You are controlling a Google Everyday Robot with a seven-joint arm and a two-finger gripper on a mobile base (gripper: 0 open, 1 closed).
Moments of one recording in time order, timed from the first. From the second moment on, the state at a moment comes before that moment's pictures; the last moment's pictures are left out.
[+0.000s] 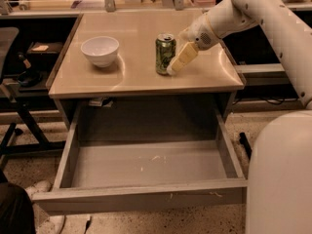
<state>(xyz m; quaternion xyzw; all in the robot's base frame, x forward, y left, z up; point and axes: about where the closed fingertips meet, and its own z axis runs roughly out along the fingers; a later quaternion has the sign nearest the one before) 0.711 -0.071 0.873 -0.56 0.72 0.22 0.33</state>
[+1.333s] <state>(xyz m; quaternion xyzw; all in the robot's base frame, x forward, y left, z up) 0.713 -0.053 0.872 -0.57 0.72 0.23 0.33</state>
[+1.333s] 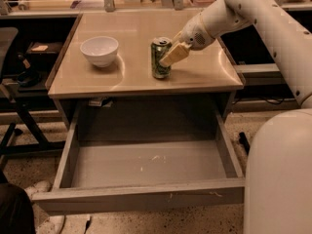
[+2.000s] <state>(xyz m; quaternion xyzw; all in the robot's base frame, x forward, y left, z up) 0.707 -0.053 0.881 -0.58 0.71 0.22 0.33</state>
